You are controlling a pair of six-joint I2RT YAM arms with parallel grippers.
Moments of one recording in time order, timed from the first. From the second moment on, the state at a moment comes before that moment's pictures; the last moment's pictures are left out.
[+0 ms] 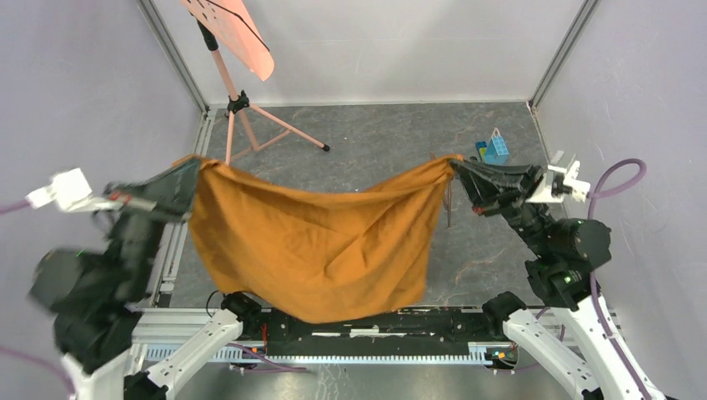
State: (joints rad) left arm -0.53 0.50 1.47 -0.58 -0.27 -0.58; right arm 0.47 0.55 0.87 0.25 -0.40 0.28
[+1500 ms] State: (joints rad) left arm -0.03 1.38 1.02 -0.48 0.14 -0.60; right arm 0.32 1.42 0.73 0.35 -0.19 0.18
